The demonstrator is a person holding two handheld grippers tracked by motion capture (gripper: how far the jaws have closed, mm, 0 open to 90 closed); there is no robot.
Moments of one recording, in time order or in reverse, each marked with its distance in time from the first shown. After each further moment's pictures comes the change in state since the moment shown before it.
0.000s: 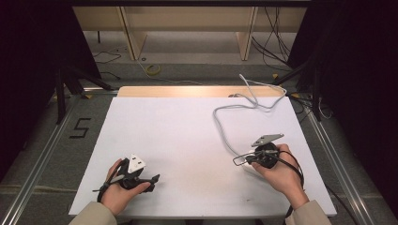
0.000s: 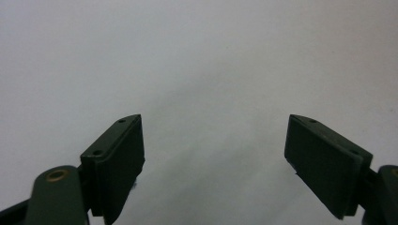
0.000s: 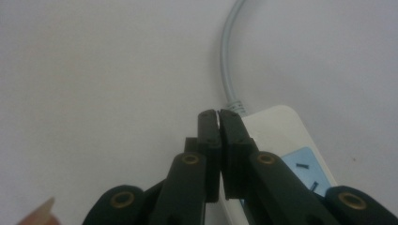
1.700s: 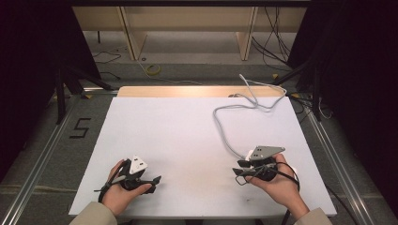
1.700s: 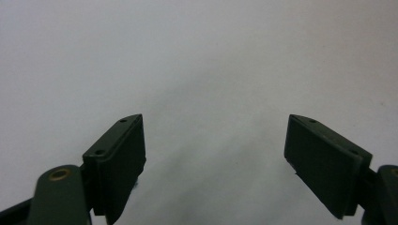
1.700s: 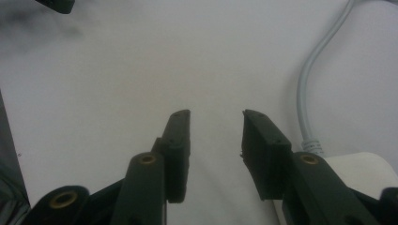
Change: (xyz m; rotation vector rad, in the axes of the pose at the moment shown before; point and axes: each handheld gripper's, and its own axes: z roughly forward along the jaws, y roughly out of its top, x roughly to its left) left arm -0.003 -0.001 0.002 0.010 -0.023 0.025; right arm 0.020 -0.021 0.006 -0.201 0.184 -0.131
